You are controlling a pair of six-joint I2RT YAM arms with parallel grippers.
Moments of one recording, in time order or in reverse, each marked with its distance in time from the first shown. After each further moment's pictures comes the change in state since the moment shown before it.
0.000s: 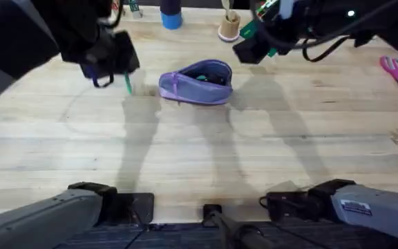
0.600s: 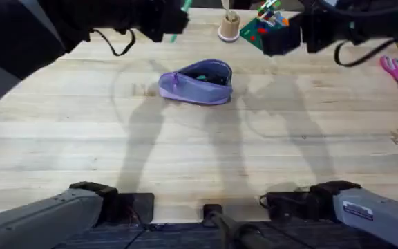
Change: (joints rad) left arm -0.043 0.003 0.009 0.515 0.612 0.754; right arm -0.139 -0.111 0.000 -0.141 -0.008 0.190
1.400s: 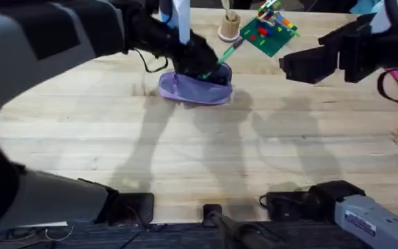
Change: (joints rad) left arm -0.087 0.284 0.000 -0.033 0.404 0.360; right arm -0.002 -0.255 0.000 -0.254 -0.007 0.008
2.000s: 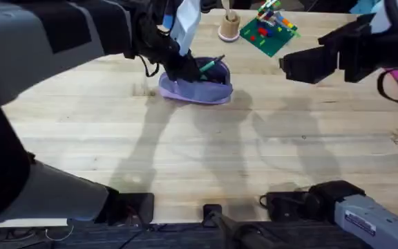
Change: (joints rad) left arm -0.006 0.048 0.011 -0.097 -0.347 0.101; right arm 0.000 0.000 0.000 0.001 0.000 0.000
